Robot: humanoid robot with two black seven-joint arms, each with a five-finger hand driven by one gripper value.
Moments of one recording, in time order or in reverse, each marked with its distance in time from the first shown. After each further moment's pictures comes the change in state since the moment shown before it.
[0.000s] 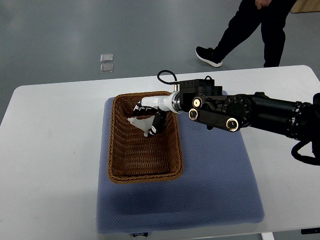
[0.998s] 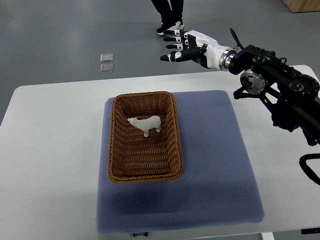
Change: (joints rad) left arm 0.000 0.000 0.001 -0.001 0.000 0.000 0.001; right arm -0.310 -0.159 0.918 0.003 0.287 0.015 0.043
